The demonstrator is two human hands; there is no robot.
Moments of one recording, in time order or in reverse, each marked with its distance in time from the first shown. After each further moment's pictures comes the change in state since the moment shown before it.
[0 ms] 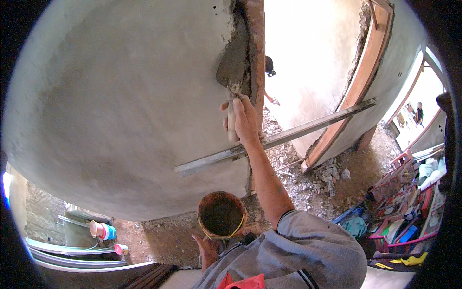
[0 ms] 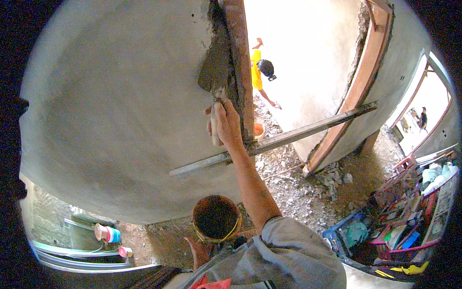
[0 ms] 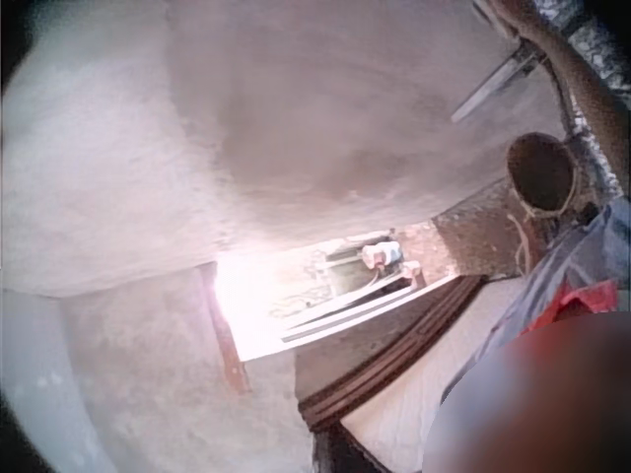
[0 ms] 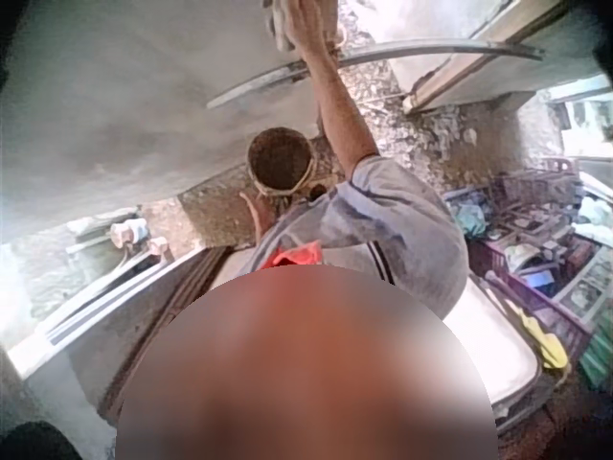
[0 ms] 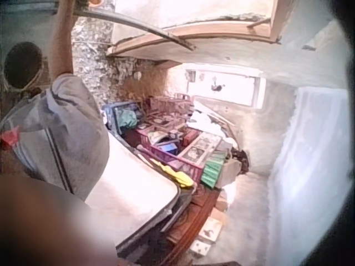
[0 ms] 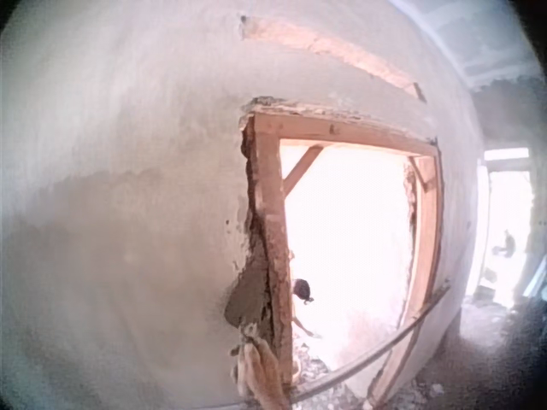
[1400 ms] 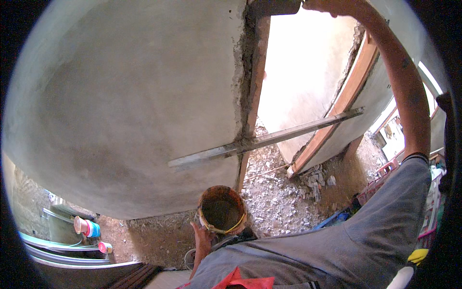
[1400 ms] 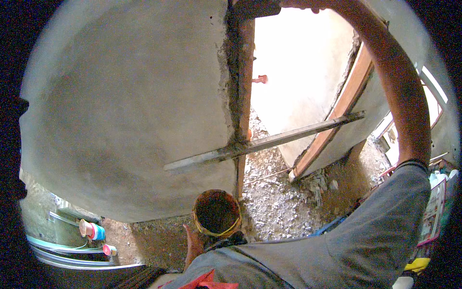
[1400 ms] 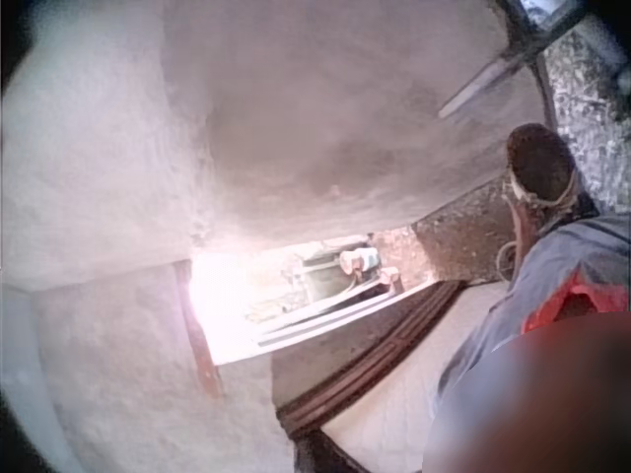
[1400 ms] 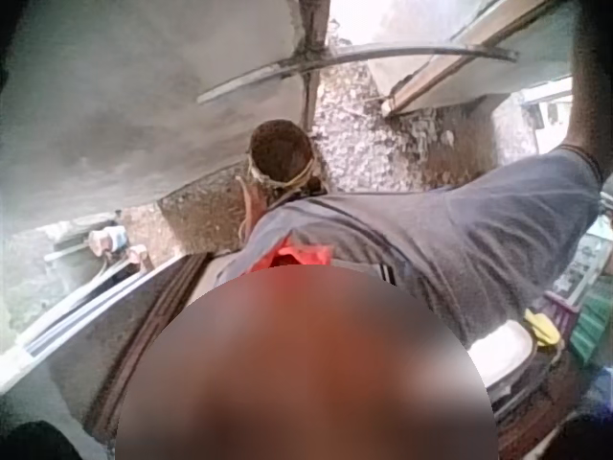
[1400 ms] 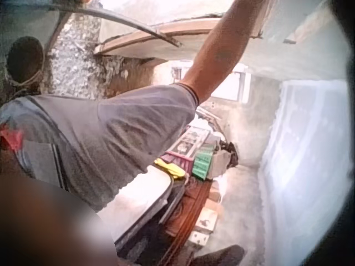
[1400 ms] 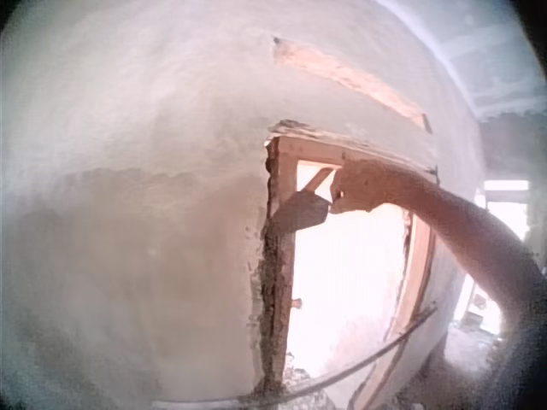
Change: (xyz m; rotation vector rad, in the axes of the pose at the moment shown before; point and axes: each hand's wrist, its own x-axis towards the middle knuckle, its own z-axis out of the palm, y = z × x) left_hand 0.022 0.004 0.025 0.058 0.040 -0.136; right_hand 0.118 -0.400 -0.019 -2.240 -0.253 -0.376
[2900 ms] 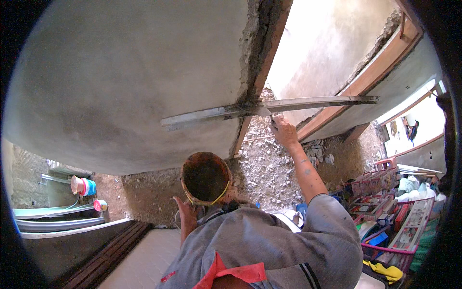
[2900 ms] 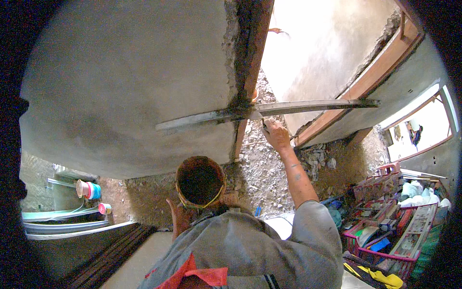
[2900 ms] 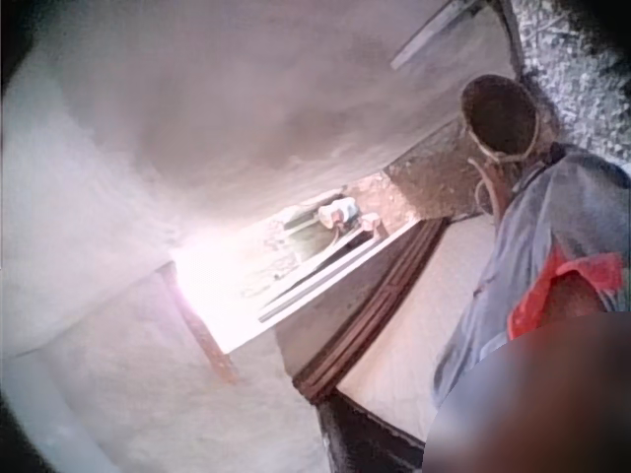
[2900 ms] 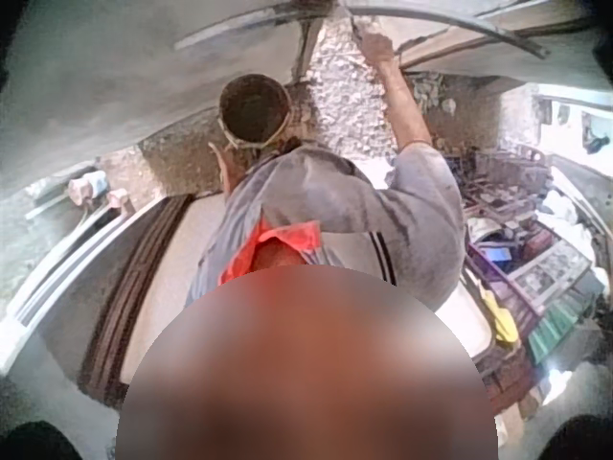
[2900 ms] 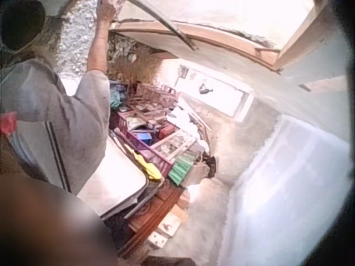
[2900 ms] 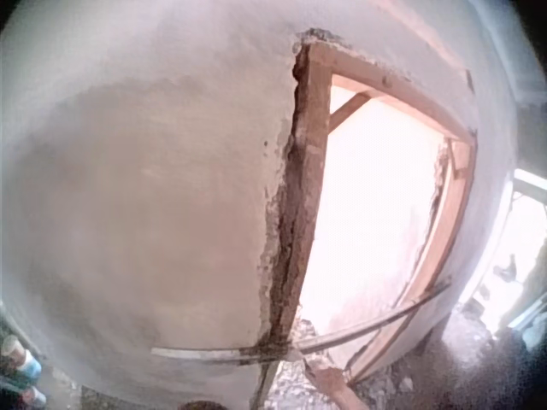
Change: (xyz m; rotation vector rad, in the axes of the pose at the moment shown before) left_hand -0.009 -0.022 -0.041 -0.103 -0.081 0.086; right_hand -0.258 -0.219 0.512 0.647 -0.131 -0.007
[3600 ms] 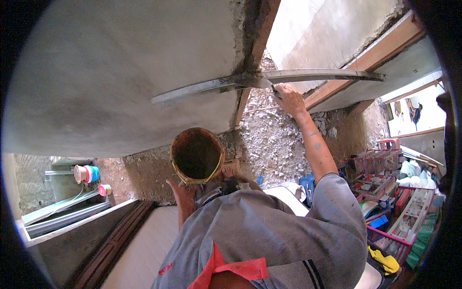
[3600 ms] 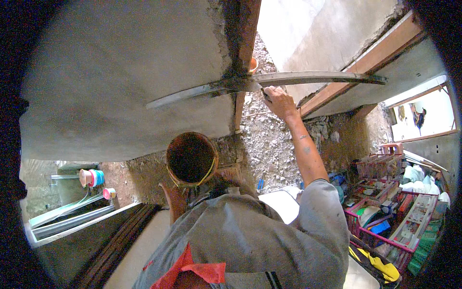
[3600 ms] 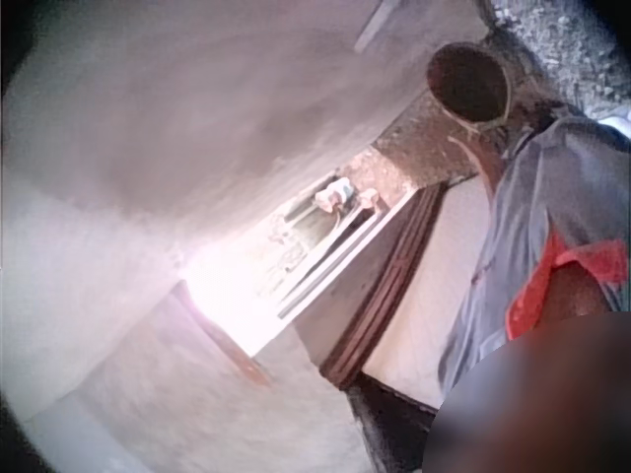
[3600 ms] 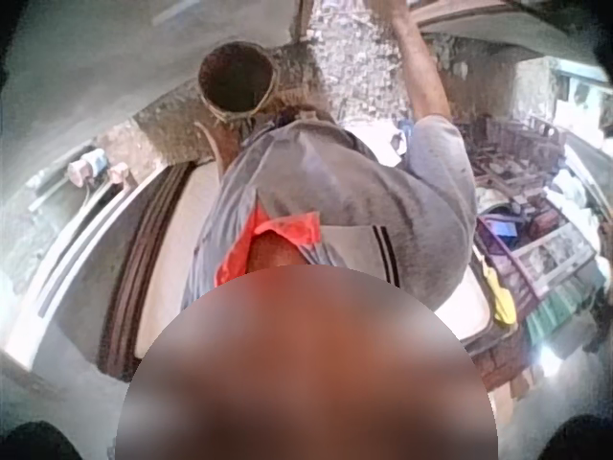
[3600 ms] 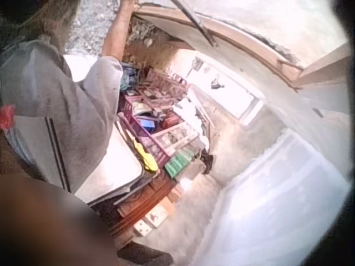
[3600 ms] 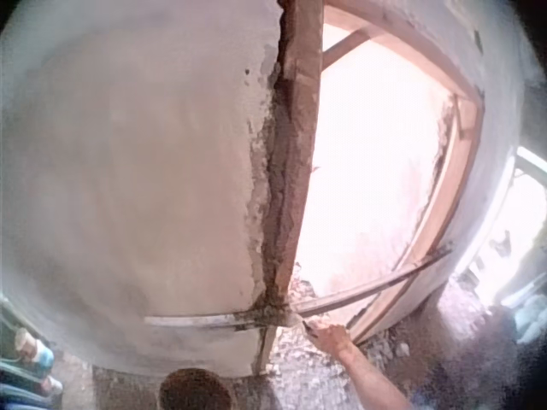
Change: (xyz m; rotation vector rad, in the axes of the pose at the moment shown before) left_hand -0.012 0.015 0.010 0.003 0.262 0.019; right_hand 0.020 0.005 -0.029 -0.046 -0.049 -0.119
